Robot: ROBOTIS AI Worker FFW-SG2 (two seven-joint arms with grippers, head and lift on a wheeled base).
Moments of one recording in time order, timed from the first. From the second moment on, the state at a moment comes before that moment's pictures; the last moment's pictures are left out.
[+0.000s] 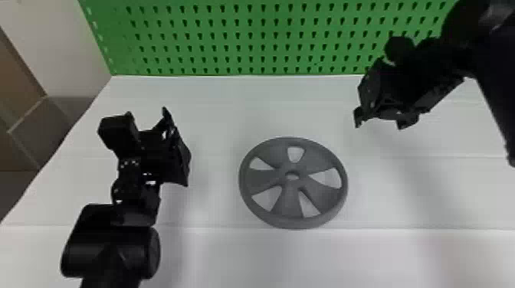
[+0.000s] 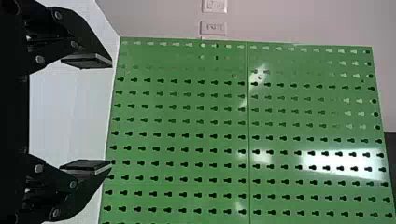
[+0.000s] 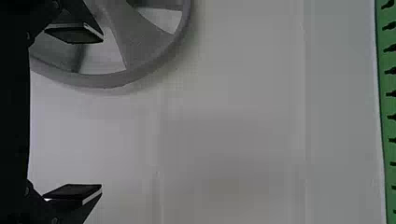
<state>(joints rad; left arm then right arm) -0.02 0.05 0.00 -1.57 0.05 -0.09 0.20 -1.02 -0.20 0.18 -0.92 -0.56 1.57 -0.20</state>
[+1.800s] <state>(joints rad) -0.03 0.06 -0.02 -1.57 0.05 -0.07 0.20 -1.06 -0.27 0.58 -0.73 -0.87 1.57 -0.20</state>
